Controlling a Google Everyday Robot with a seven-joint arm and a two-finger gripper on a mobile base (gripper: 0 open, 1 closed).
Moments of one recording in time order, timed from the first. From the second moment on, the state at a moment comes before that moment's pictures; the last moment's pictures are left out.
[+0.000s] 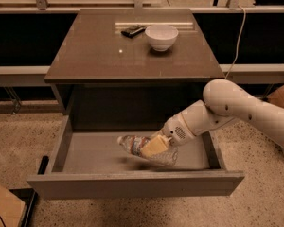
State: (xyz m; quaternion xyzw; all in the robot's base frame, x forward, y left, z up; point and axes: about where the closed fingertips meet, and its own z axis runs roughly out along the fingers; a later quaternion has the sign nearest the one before) arm 0.479 -0.029 0.698 -0.42 0.80 0.40 0.15
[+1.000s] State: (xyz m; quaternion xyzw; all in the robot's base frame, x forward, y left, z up) arm 0.514 -0.030 0.676 -0.38 0.81 0.38 0.22
